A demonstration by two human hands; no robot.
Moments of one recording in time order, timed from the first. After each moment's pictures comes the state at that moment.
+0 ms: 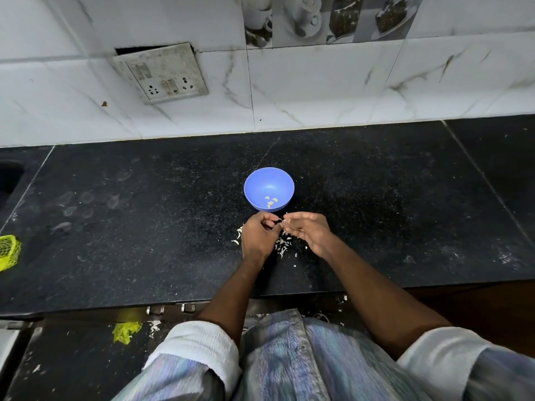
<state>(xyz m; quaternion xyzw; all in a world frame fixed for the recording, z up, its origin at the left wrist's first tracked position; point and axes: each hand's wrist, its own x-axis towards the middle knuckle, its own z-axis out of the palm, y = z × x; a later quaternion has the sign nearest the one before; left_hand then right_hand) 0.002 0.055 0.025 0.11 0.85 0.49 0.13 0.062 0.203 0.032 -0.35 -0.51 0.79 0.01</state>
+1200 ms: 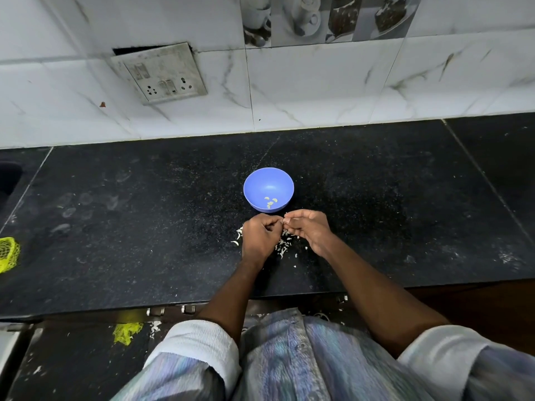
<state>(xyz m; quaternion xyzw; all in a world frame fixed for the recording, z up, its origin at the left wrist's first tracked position) 0.003 0.056 0.029 0.22 0.84 0.50 0.06 0.059 0.204 0.031 -0.34 -0.55 0.76 0.02</state>
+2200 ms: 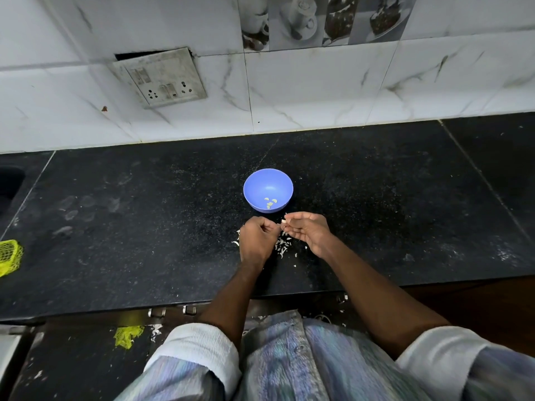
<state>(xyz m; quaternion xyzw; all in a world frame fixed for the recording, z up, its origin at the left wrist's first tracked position) 0.006 0.050 0.021 0.13 0.86 0.48 0.09 0.066 0.201 0.032 -0.35 -0.53 0.77 0.01</state>
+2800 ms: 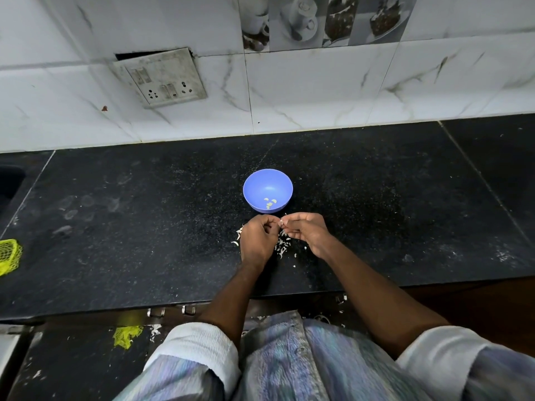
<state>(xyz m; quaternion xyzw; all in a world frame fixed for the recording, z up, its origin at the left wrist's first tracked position) 0.008 0.050 0.025 0.19 0.86 0.47 0.07 0.063 0.202 0.026 -0.33 -0.58 0.74 0.00</state>
